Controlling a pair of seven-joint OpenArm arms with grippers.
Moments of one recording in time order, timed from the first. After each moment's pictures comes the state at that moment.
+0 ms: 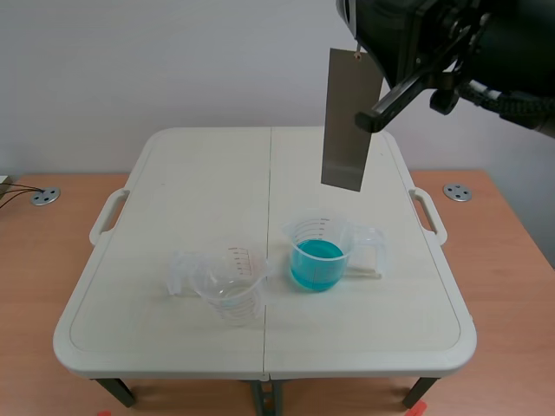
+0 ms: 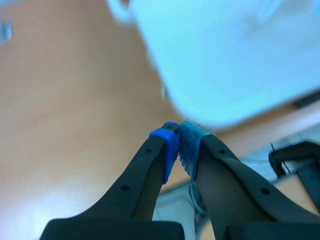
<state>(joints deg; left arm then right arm) 48.0 -43.5 -16.0 92.2 -23.1 -24.6 -11.0 -5.3 19.2 -0.1 115.6 9.4 36.5 0.9</state>
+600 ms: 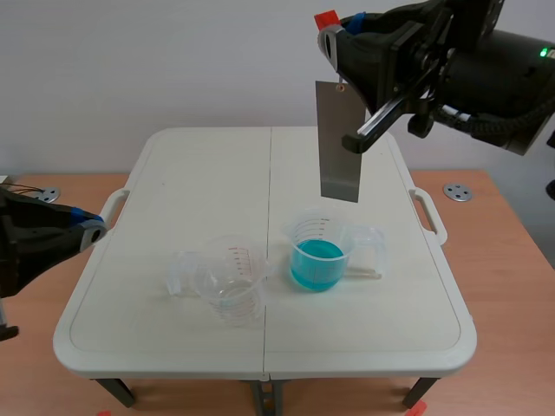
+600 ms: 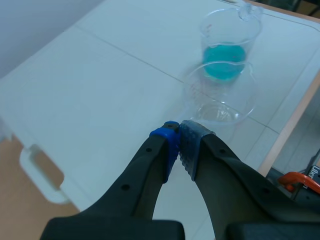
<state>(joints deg) 22.2 -42.8 -2.9 98.8 -14.4 -43.0 -6.9 -2.6 19.2 -3.1 109.3 11.9 38.9 -0.2</state>
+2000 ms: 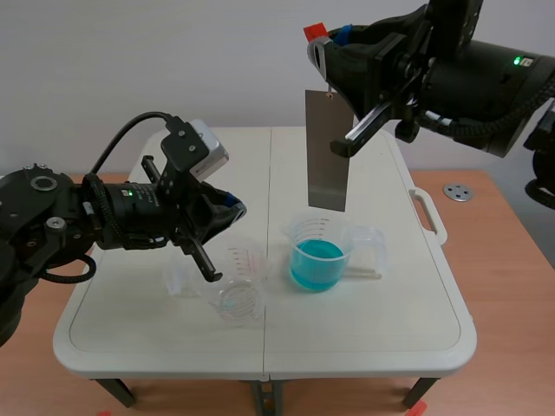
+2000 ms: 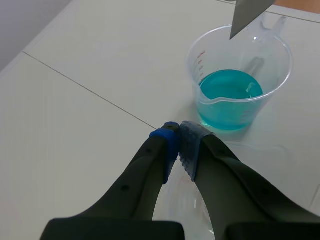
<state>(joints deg) -6.5 -15.1 14.2 78.7 7.4 -40.5 3.2 -0.2 19.2 -5.4 106.1 11.9 38.9 -0.1</state>
